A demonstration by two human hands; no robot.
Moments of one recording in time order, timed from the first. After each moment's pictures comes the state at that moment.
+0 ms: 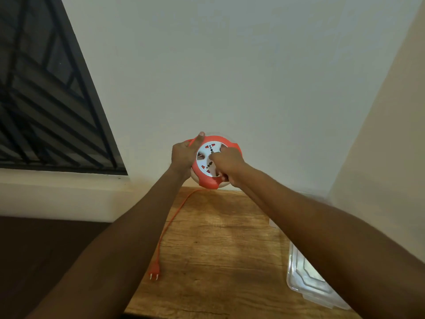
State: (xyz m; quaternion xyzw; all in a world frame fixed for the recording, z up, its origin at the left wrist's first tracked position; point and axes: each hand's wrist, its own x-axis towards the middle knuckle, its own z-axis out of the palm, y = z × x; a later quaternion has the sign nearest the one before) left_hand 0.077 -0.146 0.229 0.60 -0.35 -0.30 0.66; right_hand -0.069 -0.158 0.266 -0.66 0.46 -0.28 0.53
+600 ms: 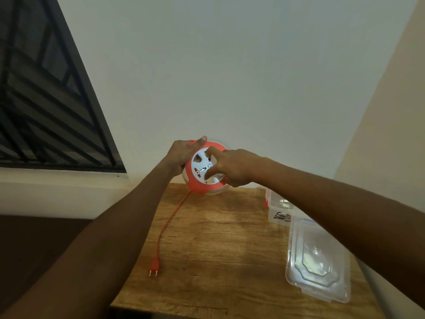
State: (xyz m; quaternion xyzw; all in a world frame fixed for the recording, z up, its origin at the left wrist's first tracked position) left_hand 0.096 -0.148 0.232 0.67 -0.43 -0.32 0.52; right_hand -0.111 -0.174 0.274 -0.97 0.12 0.02 -0.19
